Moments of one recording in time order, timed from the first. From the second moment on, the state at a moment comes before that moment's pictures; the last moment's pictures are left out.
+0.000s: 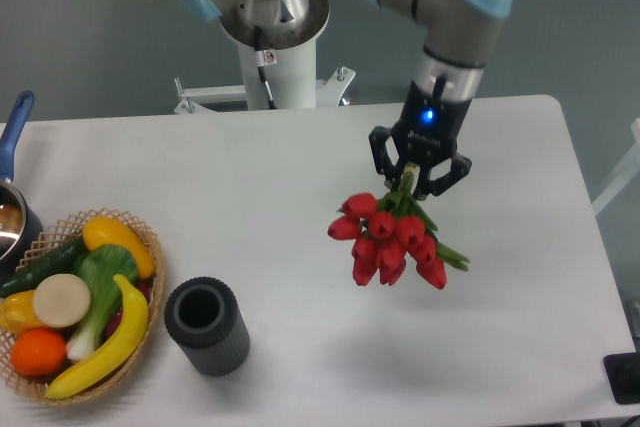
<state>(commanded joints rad) 2.74 -1.65 -1.72 -0.99 0.86 1.08</state>
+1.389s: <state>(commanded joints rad) 2.75 -1.66 -1.63 -0.99 0.48 1.01</state>
